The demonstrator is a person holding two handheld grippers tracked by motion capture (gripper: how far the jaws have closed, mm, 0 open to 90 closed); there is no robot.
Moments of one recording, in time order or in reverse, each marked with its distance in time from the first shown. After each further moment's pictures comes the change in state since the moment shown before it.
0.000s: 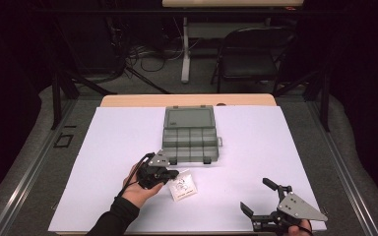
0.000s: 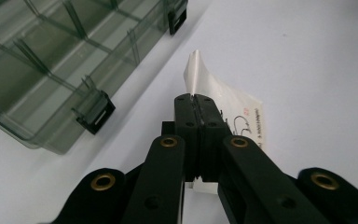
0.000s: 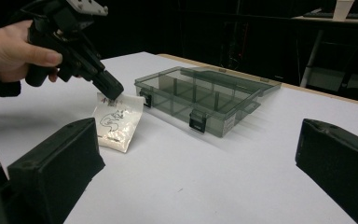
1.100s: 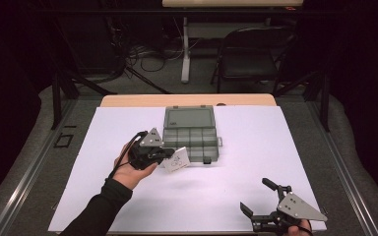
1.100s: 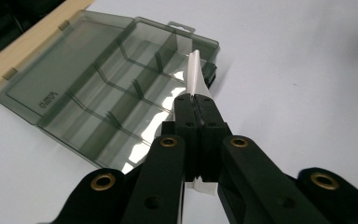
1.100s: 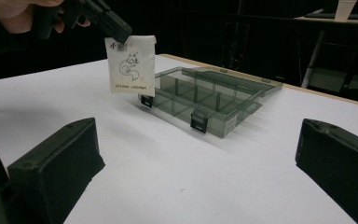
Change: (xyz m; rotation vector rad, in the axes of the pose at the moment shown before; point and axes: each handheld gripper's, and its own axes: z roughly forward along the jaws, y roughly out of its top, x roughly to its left) left arm 0.020 0.051 -0.048 -0.057 0.083 0.075; right arm 0.000 0.000 0.001 -0.005 0.009 -0.005
